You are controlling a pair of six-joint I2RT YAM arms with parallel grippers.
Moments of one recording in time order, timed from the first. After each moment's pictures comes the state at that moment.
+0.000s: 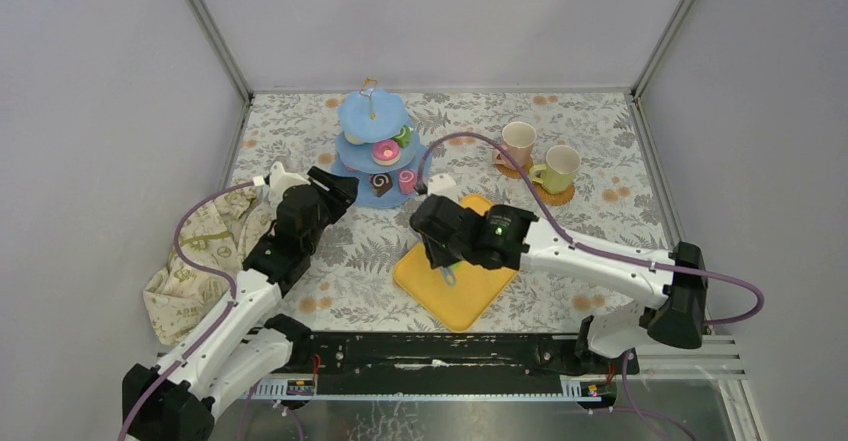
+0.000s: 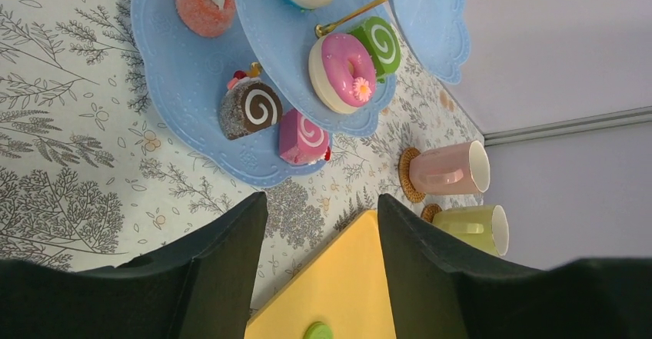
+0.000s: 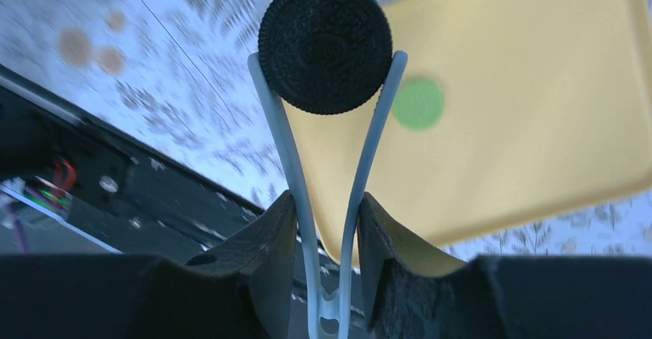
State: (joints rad) left arm -0.42 0.83 0.59 -0.10 -0.31 -0.98; right arm 1.18 1.42 1.26 -0.83 0.31 0.66
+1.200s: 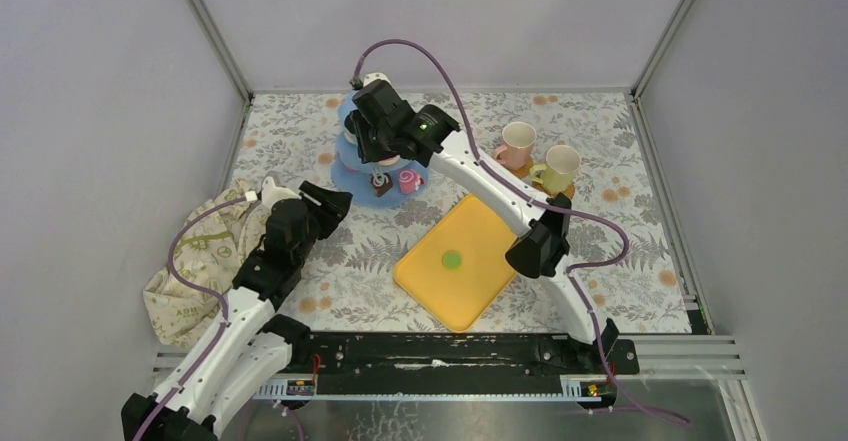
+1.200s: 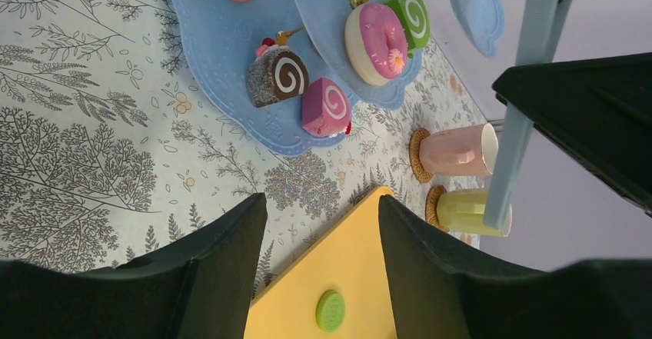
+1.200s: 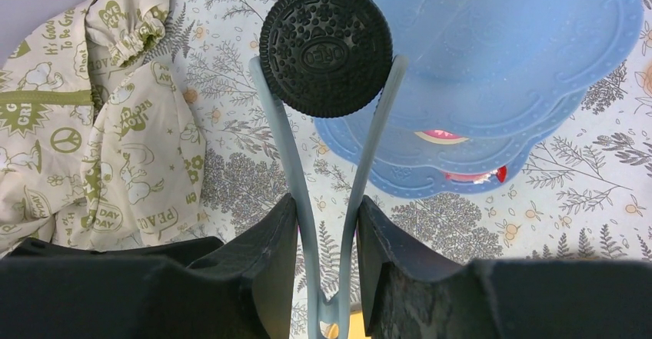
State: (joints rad) left arm -0.35 0.70 0.51 -0.21 -0.22 -1.01; right arm 0.92 2.28 2.54 -0.97 0.18 0.43
